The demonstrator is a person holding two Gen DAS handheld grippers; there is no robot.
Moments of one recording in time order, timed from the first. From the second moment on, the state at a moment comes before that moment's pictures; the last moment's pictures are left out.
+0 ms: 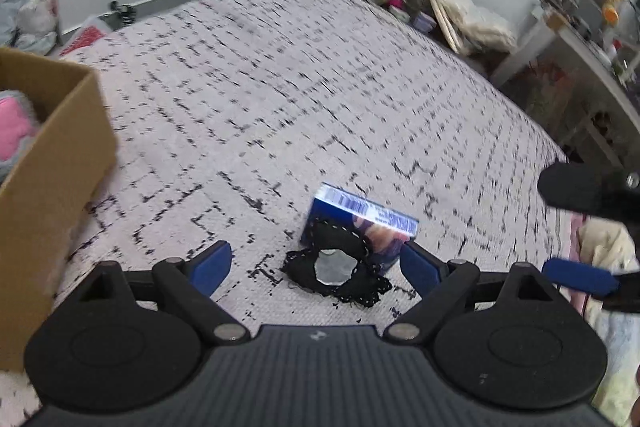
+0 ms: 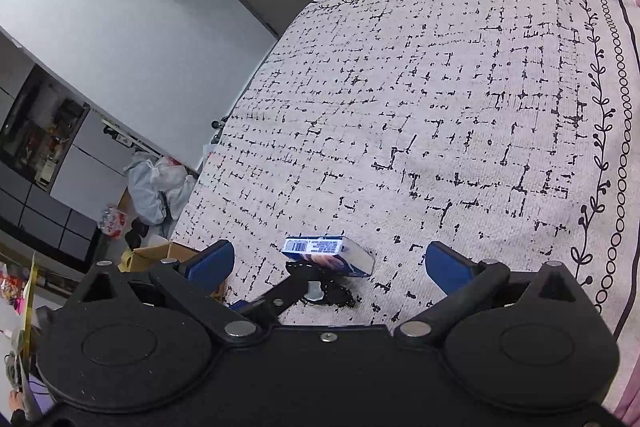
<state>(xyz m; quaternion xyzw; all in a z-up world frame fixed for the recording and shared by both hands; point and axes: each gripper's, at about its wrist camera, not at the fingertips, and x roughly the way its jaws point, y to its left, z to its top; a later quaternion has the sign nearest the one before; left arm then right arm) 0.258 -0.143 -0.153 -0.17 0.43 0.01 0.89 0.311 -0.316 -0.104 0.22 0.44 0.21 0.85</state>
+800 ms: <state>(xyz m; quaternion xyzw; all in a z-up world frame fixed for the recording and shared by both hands) 0.287 -0.118 -0.198 -0.17 0.45 -0.05 0.87 0.346 -0.270 -0.151 0.21 0.48 0.18 0.83</state>
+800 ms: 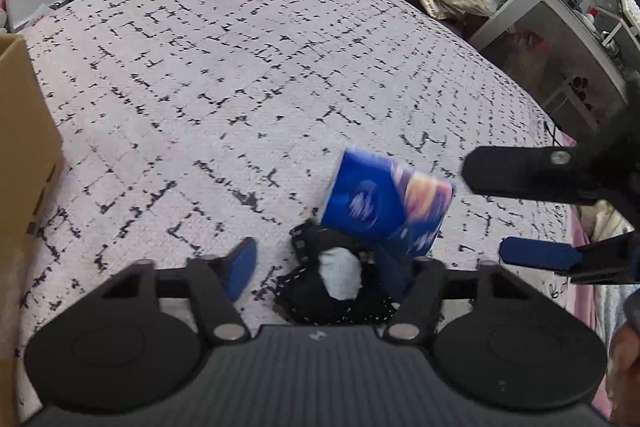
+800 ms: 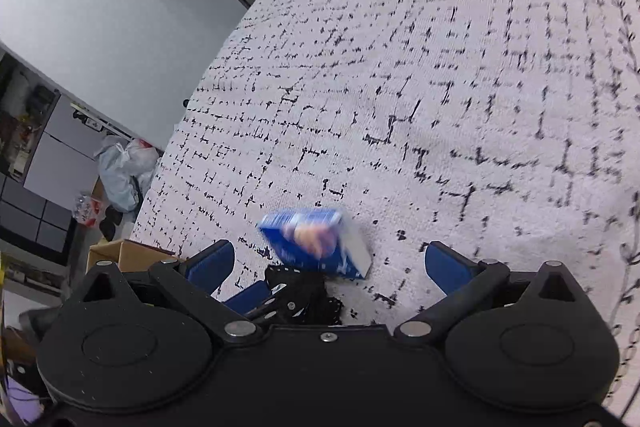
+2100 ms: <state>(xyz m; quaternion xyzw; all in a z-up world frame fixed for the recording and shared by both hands) 0.300 -0.041 -0.178 -0.26 0.44 0.03 0.86 0.344 -0.195 -0.158 0.01 0.42 0.10 0.90</state>
